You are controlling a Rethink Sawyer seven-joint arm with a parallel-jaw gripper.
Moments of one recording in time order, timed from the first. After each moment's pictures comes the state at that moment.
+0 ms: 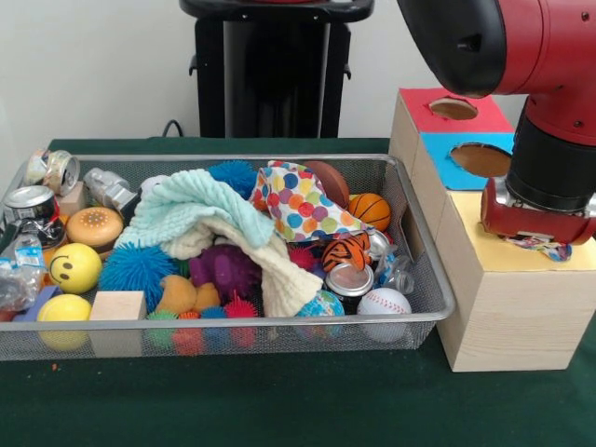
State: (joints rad) arm 0.04 -0.34 0.10 1.10 -0.20 0.84 2.12
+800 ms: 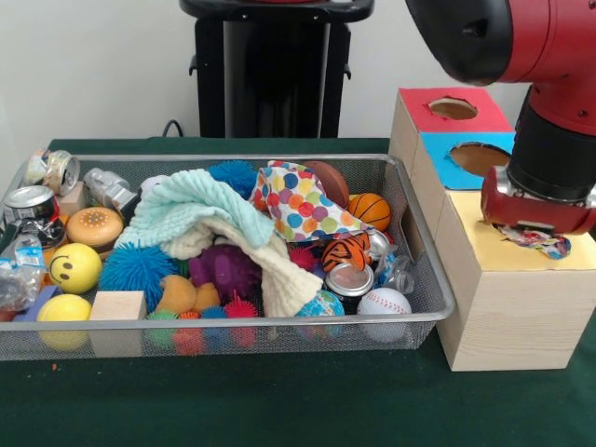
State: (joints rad) arm 0.04 -0.37 0.10 1.10 -0.20 0.89 2.12
